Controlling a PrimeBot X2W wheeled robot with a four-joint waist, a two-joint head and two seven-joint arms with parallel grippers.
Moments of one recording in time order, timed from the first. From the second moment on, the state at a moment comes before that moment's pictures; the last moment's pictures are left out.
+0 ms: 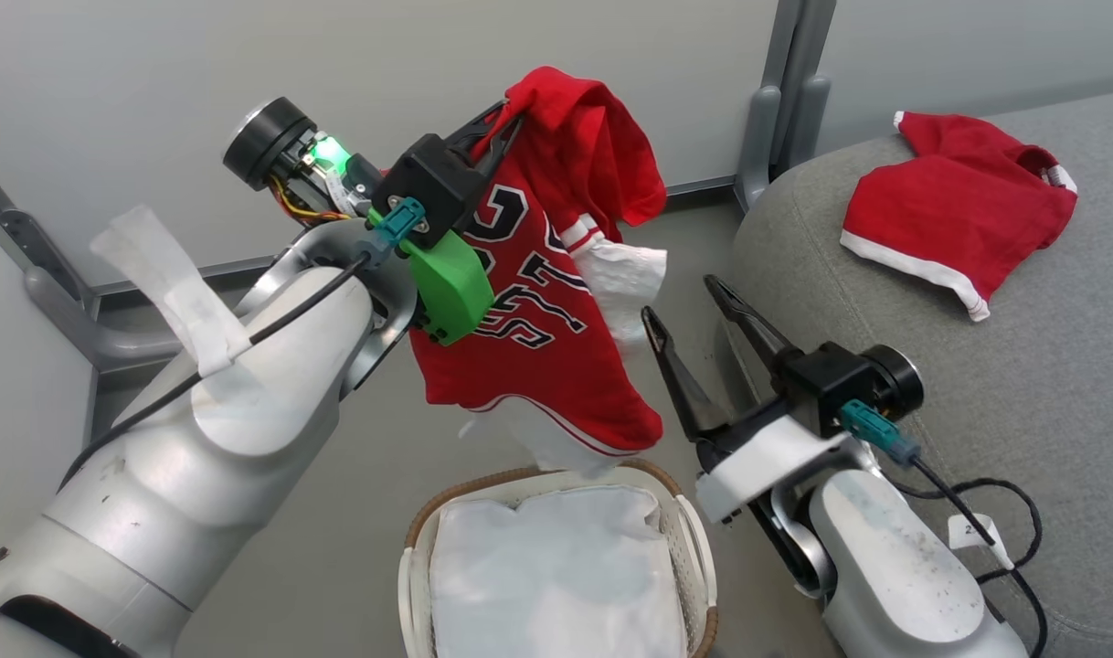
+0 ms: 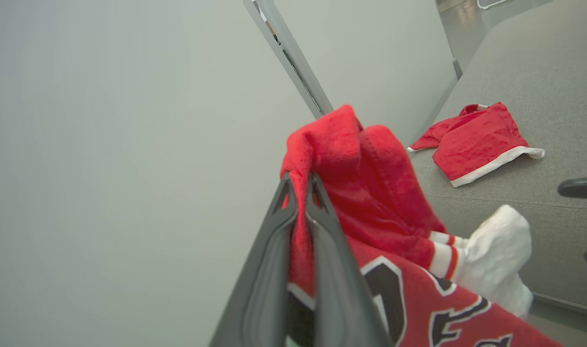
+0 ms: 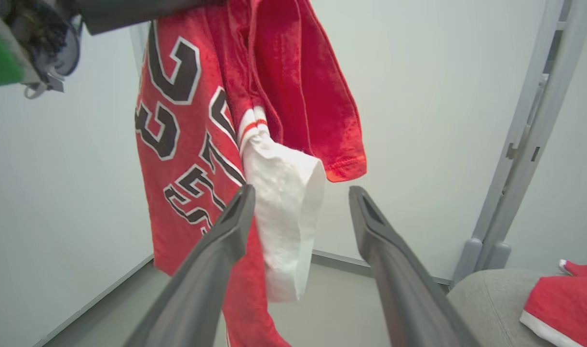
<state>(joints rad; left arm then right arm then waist) -0.99 0.29 -0.93 0.53 -0.38 -0.09 -0.15 -0.39 -0.05 0.37 0.30 0.19 0.13 -0.26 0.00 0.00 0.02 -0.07</state>
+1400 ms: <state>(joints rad) -0.83 0.24 -0.93 0.54 -0.55 -0.08 -0.23 -0.64 -0.05 0.55 0.56 0.21 0.13 -0.26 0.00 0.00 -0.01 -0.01</state>
